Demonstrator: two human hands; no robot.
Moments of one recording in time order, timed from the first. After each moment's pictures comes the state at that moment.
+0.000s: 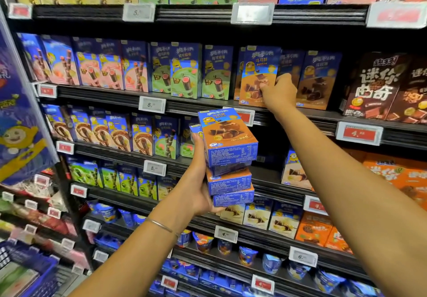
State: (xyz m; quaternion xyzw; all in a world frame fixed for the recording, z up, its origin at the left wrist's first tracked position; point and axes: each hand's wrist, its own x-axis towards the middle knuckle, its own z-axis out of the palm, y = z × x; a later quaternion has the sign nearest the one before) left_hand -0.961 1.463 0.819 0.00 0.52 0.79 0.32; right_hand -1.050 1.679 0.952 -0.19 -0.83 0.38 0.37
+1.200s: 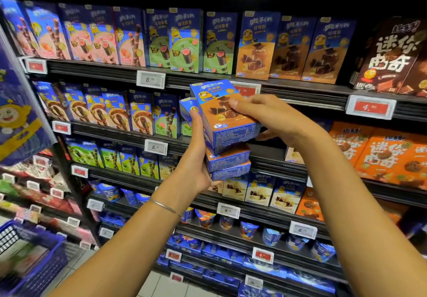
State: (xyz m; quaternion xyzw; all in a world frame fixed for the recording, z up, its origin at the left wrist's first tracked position) left_hand -0.970 1.460 0.806 0.08 0.46 0.84 0.27; right_hand -0.932 1.617 0.906 -0.01 -0.87 0.50 0.04
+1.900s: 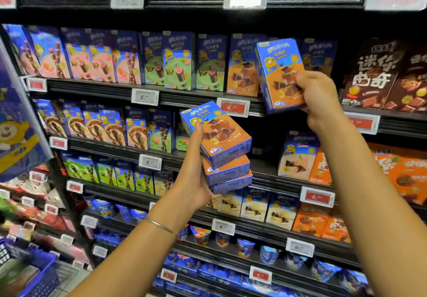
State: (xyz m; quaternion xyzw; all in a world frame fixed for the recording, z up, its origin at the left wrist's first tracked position) left_hand -0.964 1.471 0.808 0.09 0.45 0.85 0.26; right_hand -0.967 1.713 0.942 -0.08 -0.68 0.65 0.33
